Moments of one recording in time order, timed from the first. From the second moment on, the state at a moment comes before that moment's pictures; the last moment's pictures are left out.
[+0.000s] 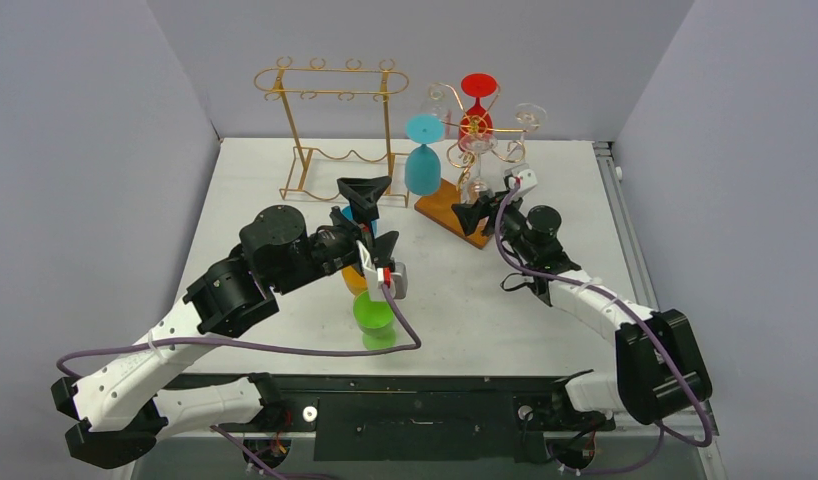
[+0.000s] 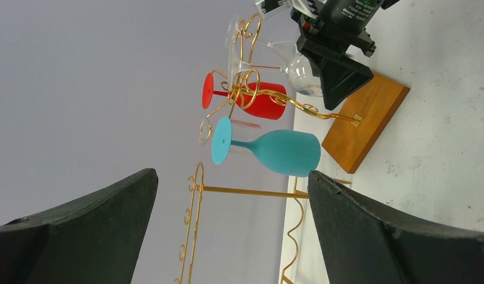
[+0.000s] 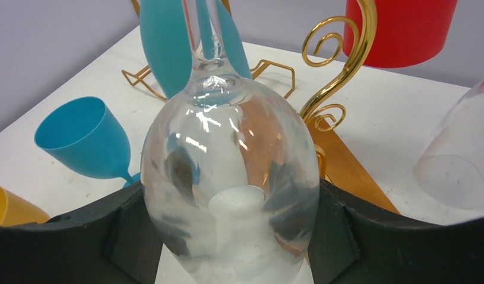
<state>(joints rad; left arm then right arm) -0.97 1.00 1.32 -0.42 0.05 1.14 0.36 1.31 0.65 0.63 -0.26 0.19</state>
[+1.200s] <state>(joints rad) -0.97 1.00 1.32 -0.43 0.03 1.12 0.39 1.50 0.79 0.77 -0.35 0.24</state>
